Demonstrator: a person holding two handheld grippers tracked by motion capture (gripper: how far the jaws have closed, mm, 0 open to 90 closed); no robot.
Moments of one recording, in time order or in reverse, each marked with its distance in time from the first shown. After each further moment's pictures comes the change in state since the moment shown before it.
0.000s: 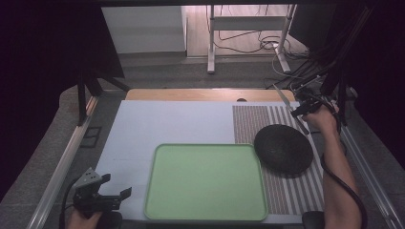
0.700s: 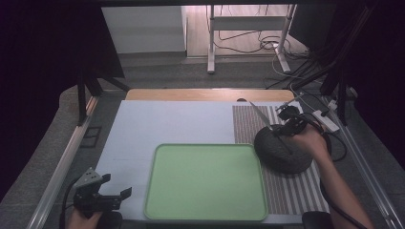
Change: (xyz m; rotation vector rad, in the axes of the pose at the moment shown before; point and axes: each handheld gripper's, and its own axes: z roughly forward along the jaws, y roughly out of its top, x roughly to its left) left arm 0.000 0.000 0.001 0.004 0.003 -0.002; right arm 0.113 -0.033 -0.032 -0.028 0.152 -0.128
